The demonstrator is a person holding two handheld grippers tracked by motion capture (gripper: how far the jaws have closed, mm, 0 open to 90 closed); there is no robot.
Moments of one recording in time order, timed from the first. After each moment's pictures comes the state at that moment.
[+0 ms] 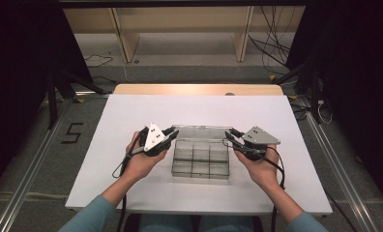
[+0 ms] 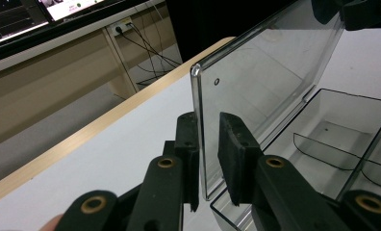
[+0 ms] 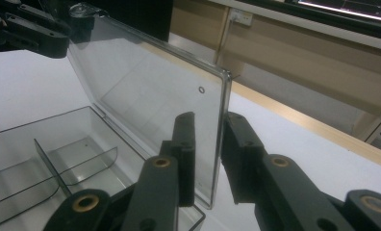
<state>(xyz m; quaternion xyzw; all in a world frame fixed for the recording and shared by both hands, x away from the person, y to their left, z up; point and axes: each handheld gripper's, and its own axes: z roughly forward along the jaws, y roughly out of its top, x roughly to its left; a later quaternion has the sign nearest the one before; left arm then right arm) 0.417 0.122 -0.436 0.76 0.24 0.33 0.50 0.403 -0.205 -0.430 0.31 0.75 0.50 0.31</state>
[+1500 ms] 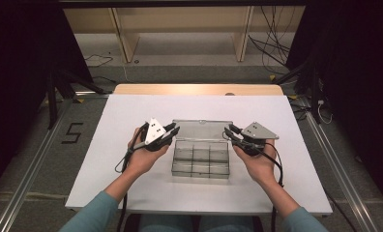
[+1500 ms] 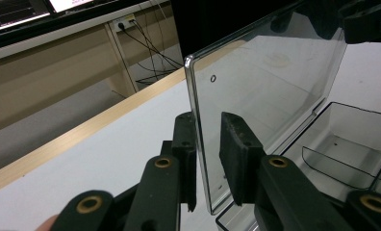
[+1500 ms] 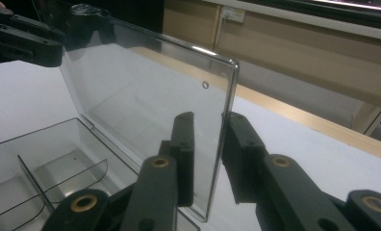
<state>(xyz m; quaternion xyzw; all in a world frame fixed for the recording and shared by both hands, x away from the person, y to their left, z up) 0.431 0.120 -0.437 0.75 0.27 0.31 0.51 0.417 -0.202 -0.431 0.33 0.74 0.50 0.31</state>
